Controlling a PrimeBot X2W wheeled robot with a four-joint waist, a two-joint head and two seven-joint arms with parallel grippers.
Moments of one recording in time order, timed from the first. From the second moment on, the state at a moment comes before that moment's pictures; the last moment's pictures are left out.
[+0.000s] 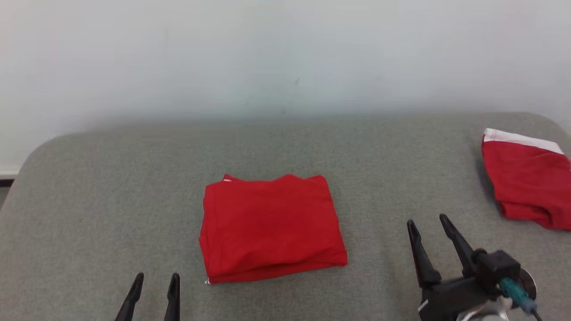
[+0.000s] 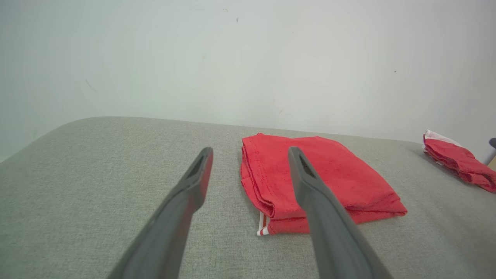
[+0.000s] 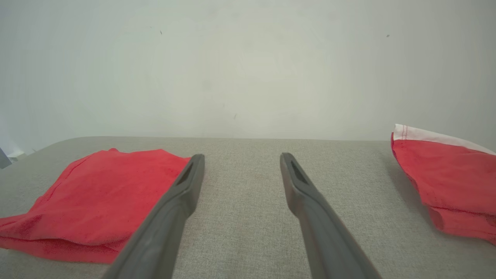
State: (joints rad) left arm 0.05 0.18 -0.18 -0.09 -0.30 0.09 -0.26; right arm -0.18 -0.23 0.31 0.25 0.23 0.13 -0.26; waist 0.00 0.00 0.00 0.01
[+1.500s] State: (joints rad) left arm 0.22 0.05 0.02 -0.06 -0.10 -0.10 -0.26; right arm 0.11 -0.14 0.29 0.14 0.22 0.13 -0.26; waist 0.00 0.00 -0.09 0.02
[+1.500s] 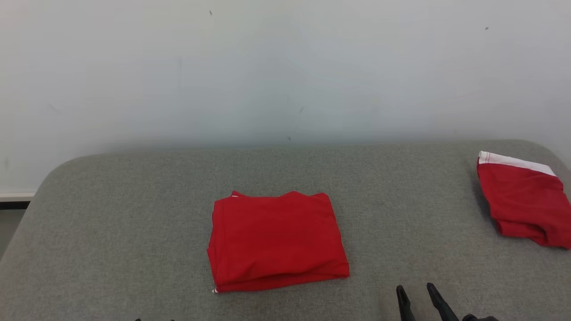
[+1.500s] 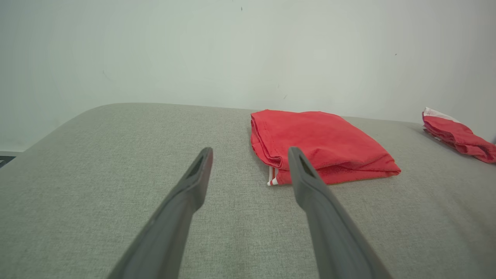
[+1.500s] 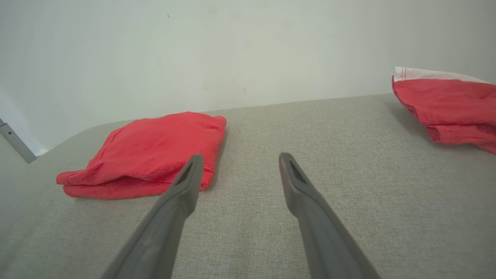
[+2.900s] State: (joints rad) left arm 0.05 0.05 -0.17 -0.12 -0.07 -0.10 -0.26; right arm -0.57 -0.35 0.74 0.68 1.35 0.13 -0.08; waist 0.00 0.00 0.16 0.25
